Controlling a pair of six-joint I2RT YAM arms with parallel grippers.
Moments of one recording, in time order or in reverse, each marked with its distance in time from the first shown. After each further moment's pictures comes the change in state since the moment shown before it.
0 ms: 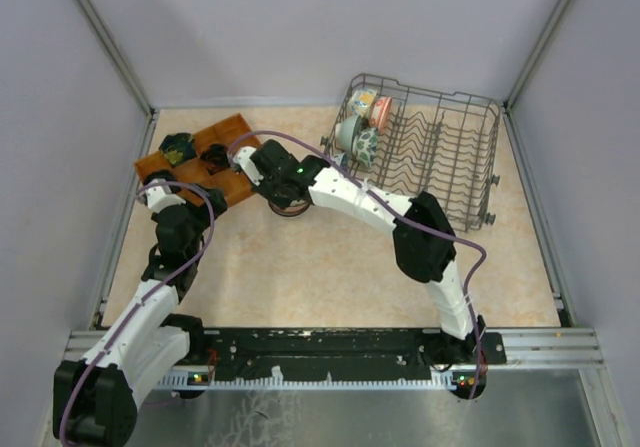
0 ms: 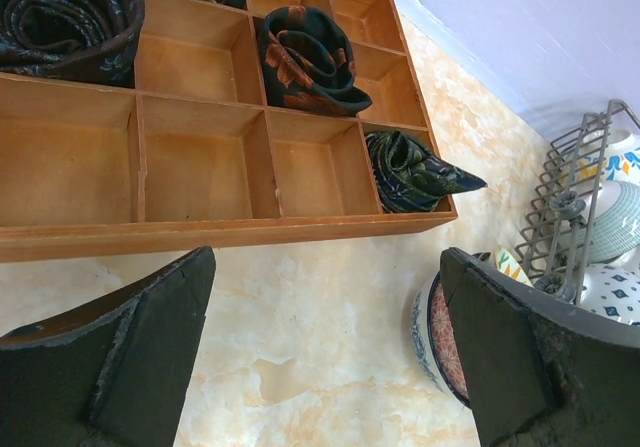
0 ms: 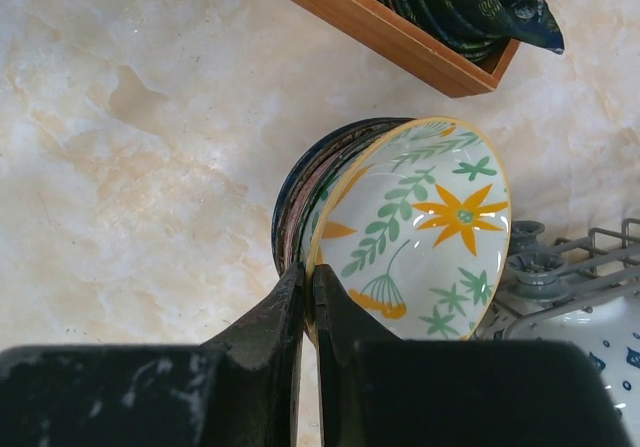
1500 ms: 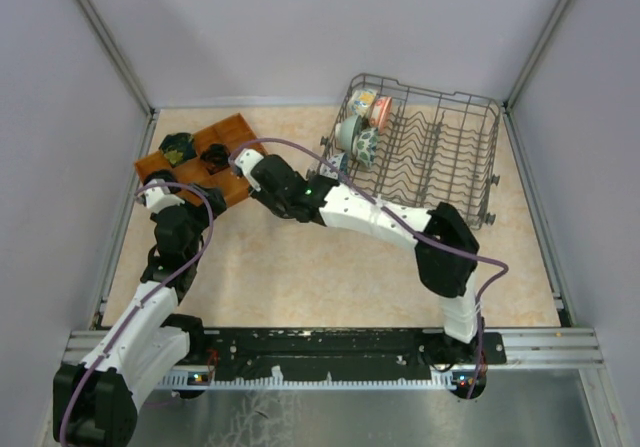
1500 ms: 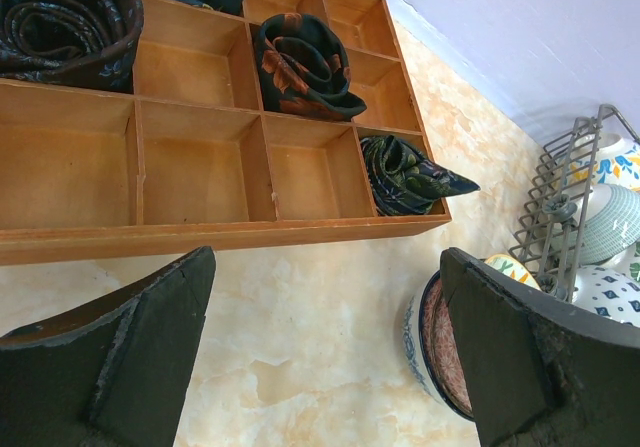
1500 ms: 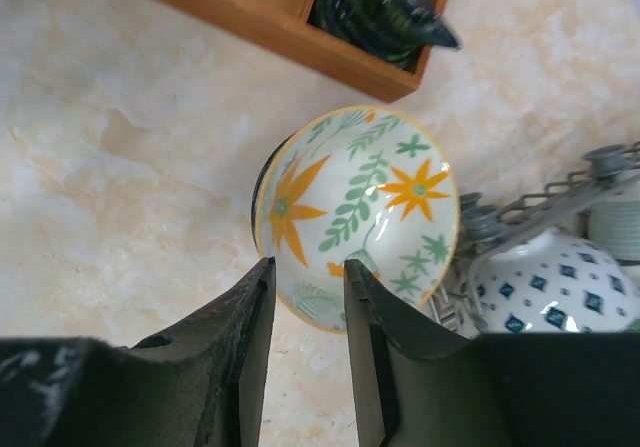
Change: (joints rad) left arm 0.000 -0.021 0.000 -0.006 0.000 0.000; right arm 0.084 -0.142 -0.224 0.204 0.229 0.055
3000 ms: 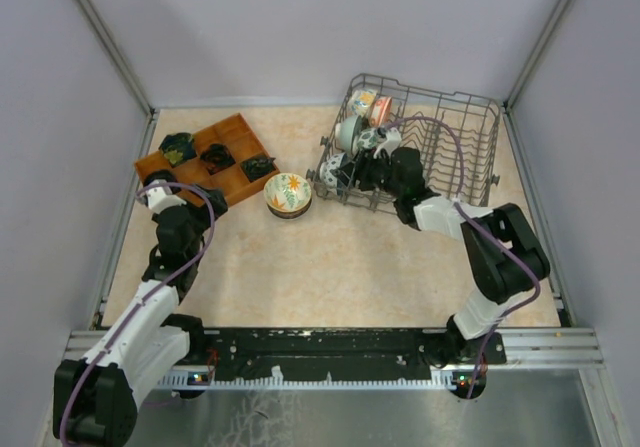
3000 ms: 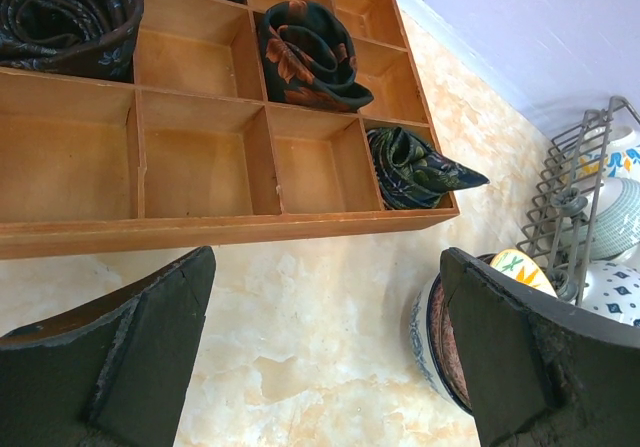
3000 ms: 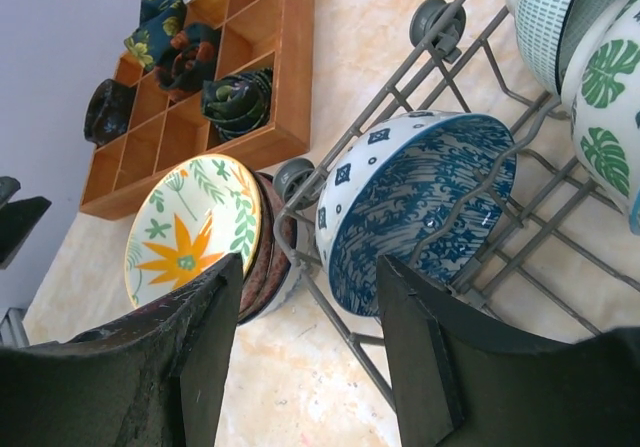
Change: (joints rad) left arm 0.000 0.019 -0.011 0.016 0.004 -0.005; right arm -0.616 -0.336 -0.846 1.021 -0.625 0.680
